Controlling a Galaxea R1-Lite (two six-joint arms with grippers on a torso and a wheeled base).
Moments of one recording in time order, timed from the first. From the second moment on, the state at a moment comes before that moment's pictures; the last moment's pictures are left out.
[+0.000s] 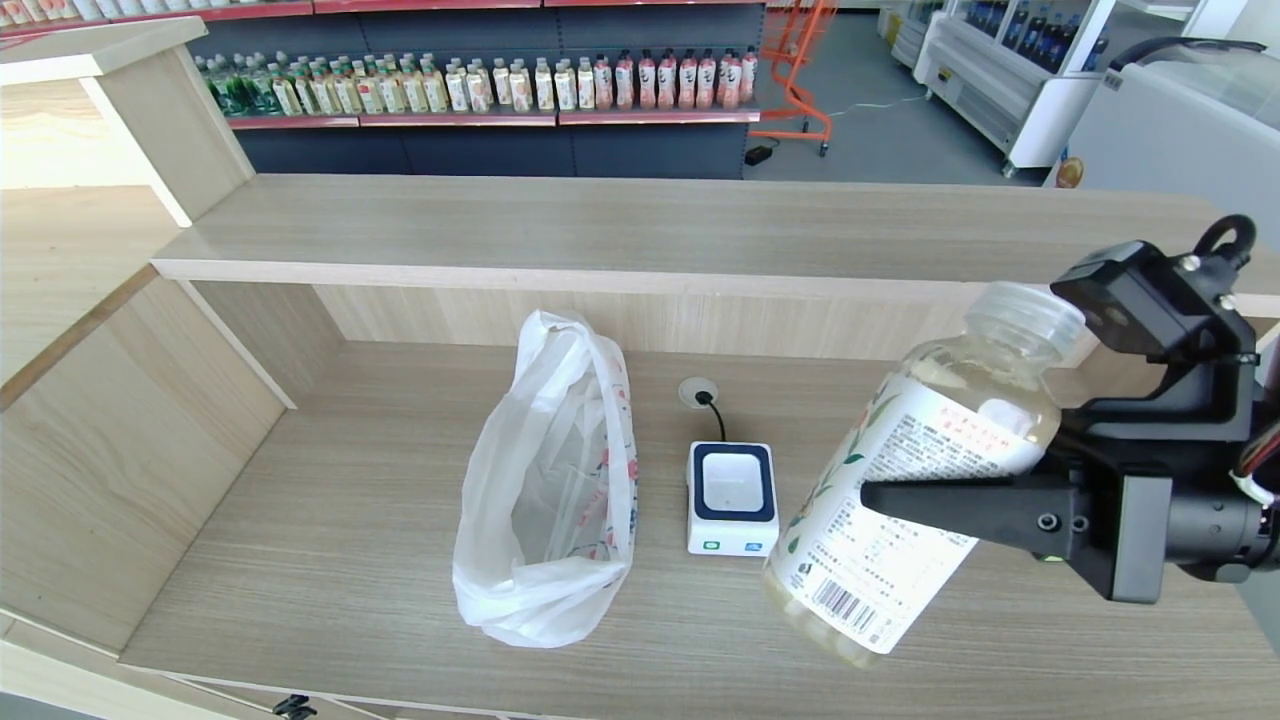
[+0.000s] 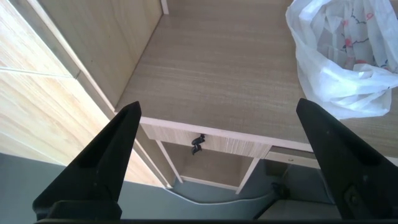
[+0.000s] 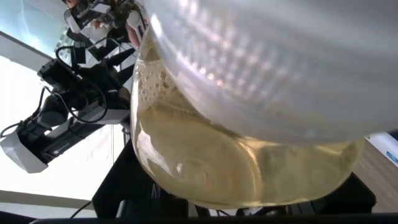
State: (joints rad) left arm 0.00 0.00 0.00 0.05 0.13 0.01; right arm 0.49 1.34 -0.70 -0.47 0.80 0.22
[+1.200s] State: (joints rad) left arm 0.00 0.00 0.00 0.05 0.13 0.01; right arm 0.37 1.36 -0.68 -0.50 0.59 -0.29
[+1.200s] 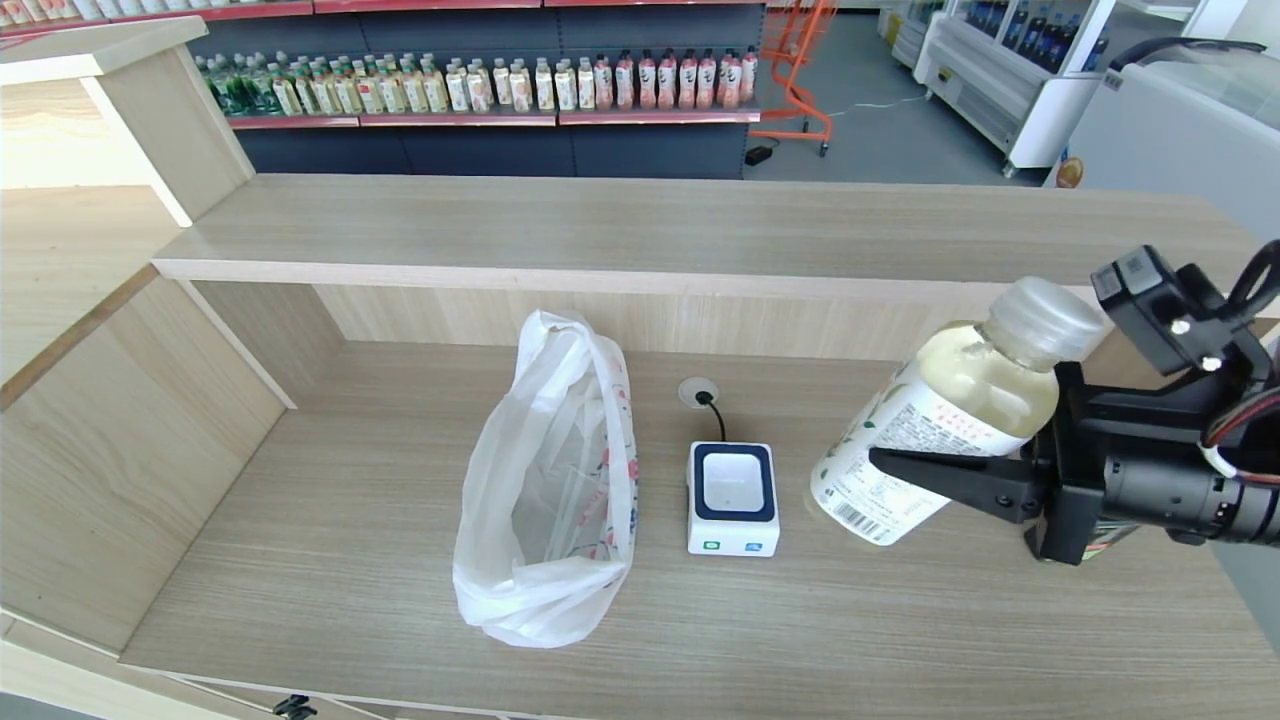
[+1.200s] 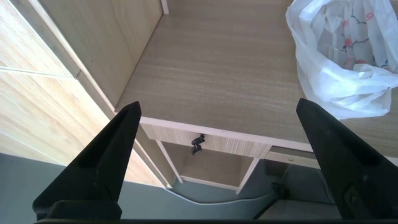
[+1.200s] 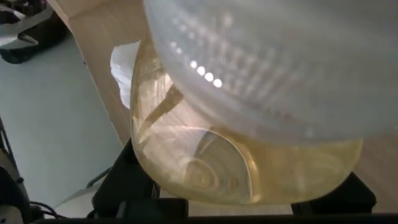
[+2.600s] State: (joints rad) left arm 0.00 0.00 0.00 0.05 0.13 0.01; right arm 0.27 1.40 -0.54 -0.60 0.43 -0.45
